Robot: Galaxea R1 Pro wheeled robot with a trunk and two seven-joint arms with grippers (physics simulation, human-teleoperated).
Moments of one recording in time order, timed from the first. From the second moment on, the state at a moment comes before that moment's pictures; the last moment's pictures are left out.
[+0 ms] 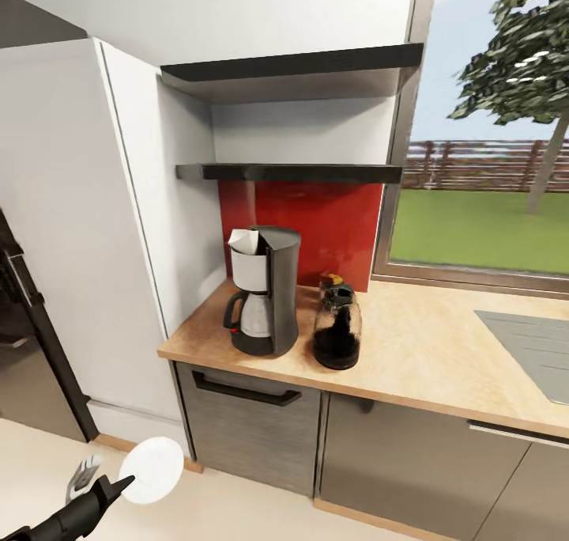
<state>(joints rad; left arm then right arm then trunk) -0.19 0.30 0.34 -0.73 0.68 0.59 -0.68 -0.18 0.05 0.22 -0.36 0.01 -0.12 -0.28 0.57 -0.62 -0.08</state>
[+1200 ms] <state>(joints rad) -0.55 0.20 0.33 -1.00 0.68 0.89 -0.15 -0.18 0.05 0.22 -0.36 0.01 -0.12 -0.29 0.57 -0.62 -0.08</state>
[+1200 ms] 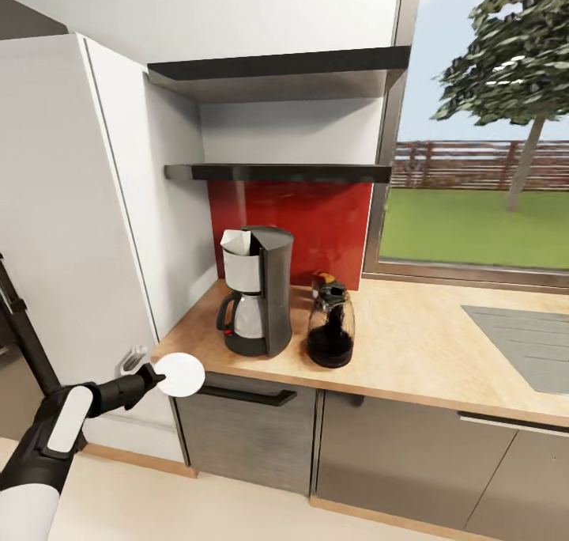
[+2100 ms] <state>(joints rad) -0.55 0.15 0.40 -1.01 0.68 0.81 -0.13 -0.18 0.05 0.22 -0.36 0.01 -0.12 -0.29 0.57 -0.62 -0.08</state>
